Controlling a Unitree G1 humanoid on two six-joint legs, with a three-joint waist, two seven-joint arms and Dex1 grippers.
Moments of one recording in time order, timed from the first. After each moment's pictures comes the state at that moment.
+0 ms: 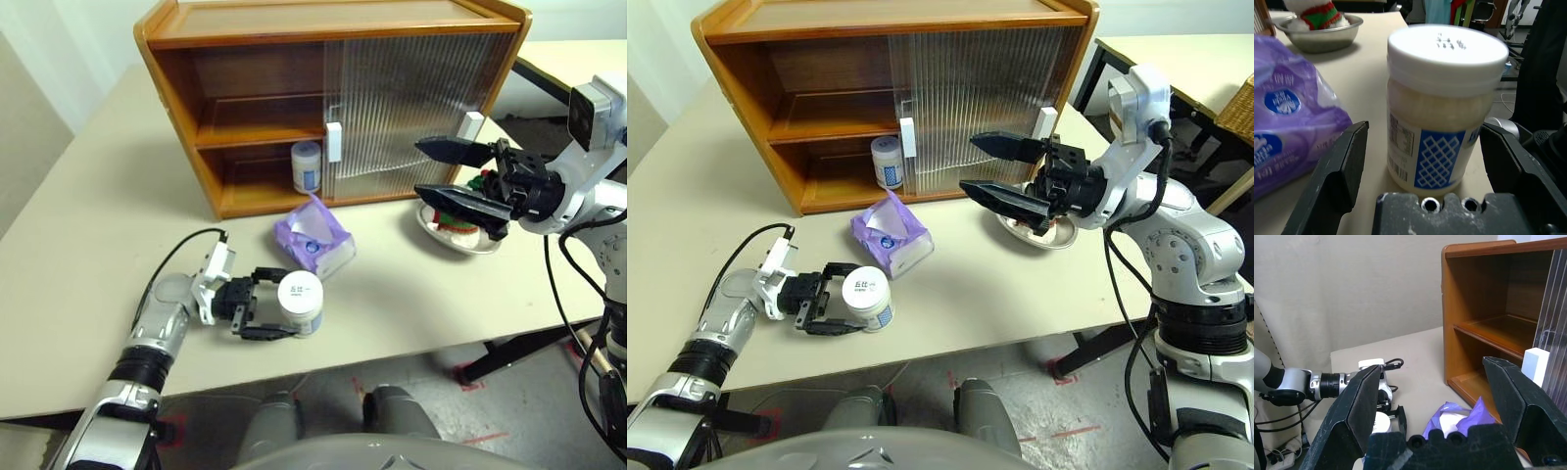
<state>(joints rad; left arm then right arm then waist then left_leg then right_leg) -0.28 0.51 -0.15 0.50 -0.46 -0.25 -1.61 -0.46 -0.65 -0.18 -0.25 0.87 0.57 1.05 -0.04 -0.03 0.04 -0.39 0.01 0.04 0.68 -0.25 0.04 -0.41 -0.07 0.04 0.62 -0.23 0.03</state>
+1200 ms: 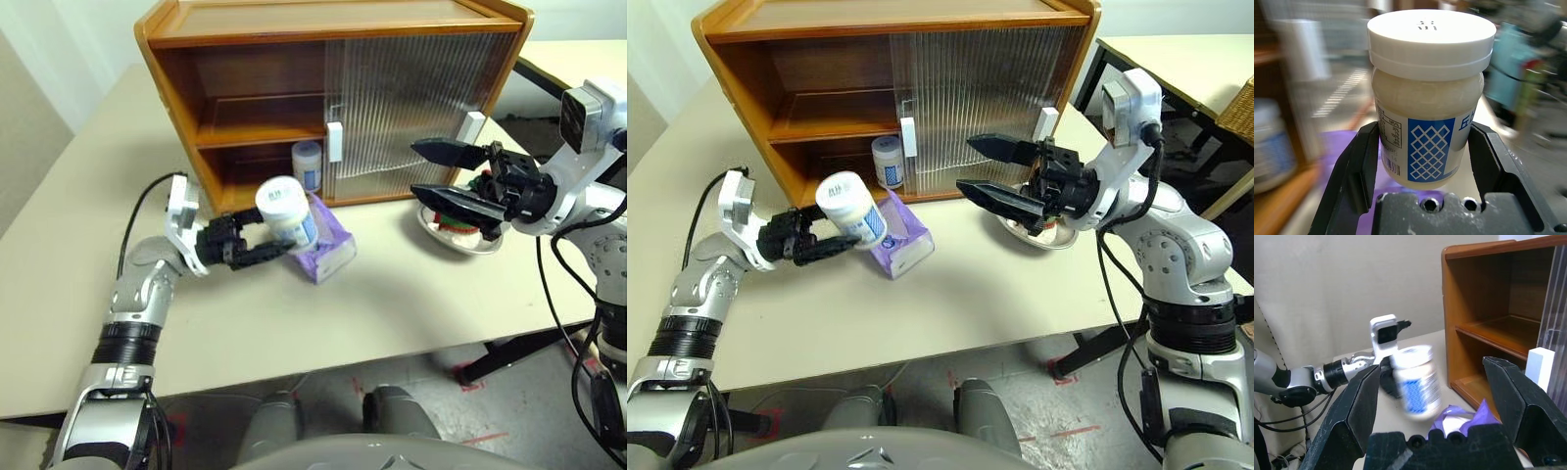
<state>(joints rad) -0.39 0.50 0.09 0.27 -0.57 0.09 -1.27 -0.46 -0.61 -0.17 -0.23 0.86 0.56 1.06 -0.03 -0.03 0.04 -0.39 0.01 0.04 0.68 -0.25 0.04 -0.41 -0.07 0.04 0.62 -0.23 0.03</state>
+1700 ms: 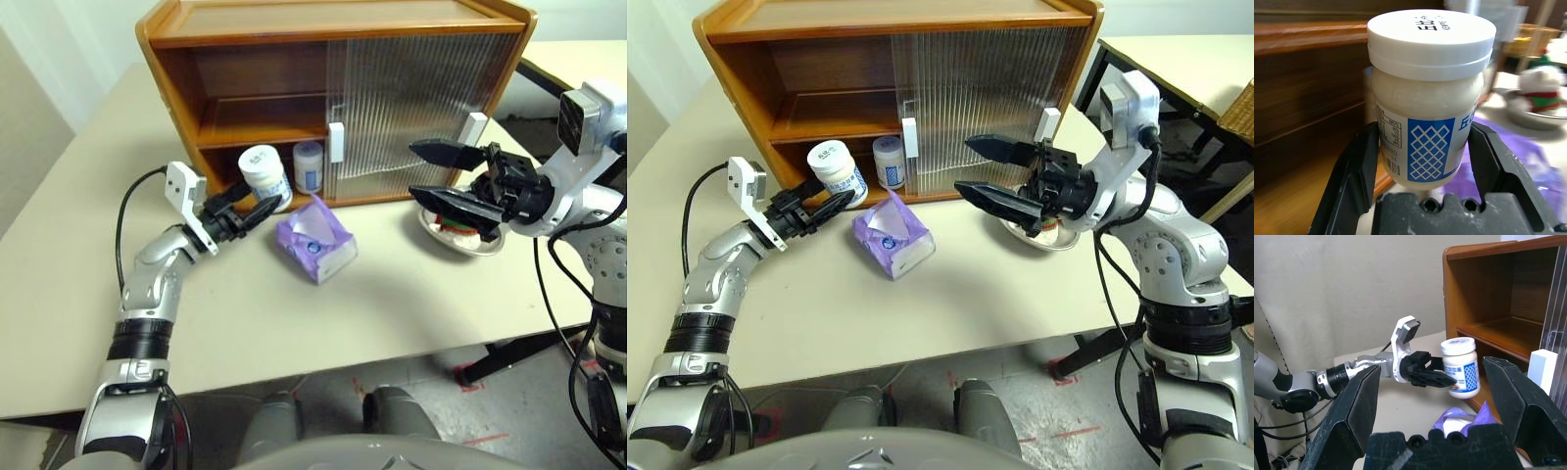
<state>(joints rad) -0.39 0.41 0.12 0.29 -0.41 0.10 -0.80 -0.45 -0.61 -0.17 -0.24 0.85 0.56 1.06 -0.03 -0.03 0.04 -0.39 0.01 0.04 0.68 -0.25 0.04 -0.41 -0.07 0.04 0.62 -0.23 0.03</state>
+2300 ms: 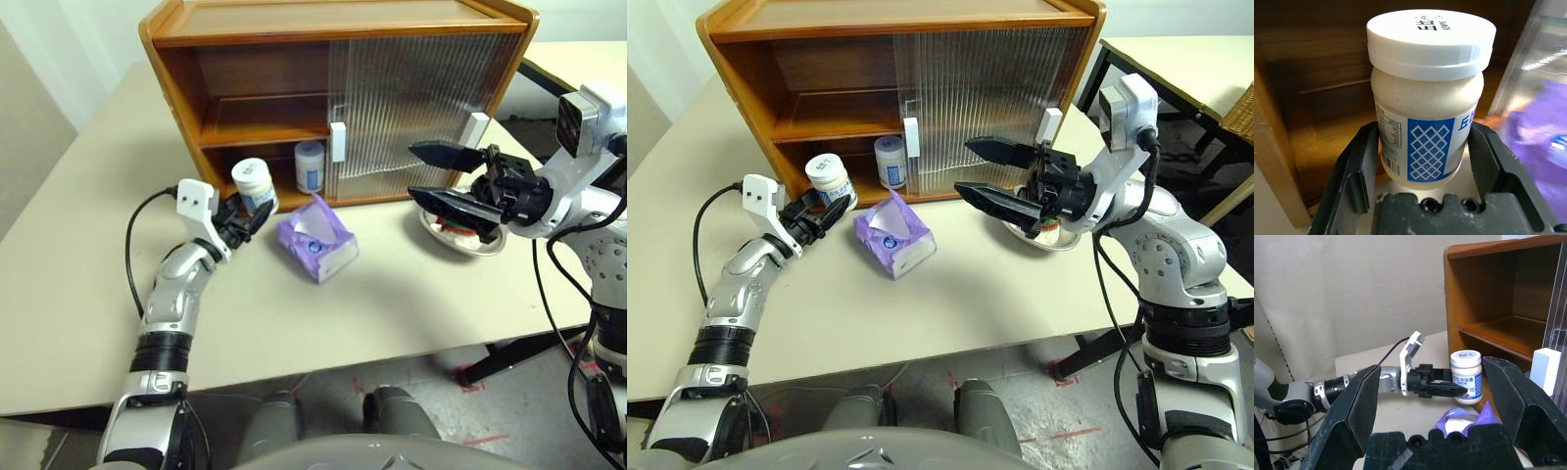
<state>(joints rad) -0.37 0.29 0.13 0.35 -0.27 0.06 -0.48 -0.45 -0.60 -0.17 -0.24 0.85 0.56 1.06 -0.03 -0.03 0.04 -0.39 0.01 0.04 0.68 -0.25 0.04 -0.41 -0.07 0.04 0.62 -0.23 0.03</state>
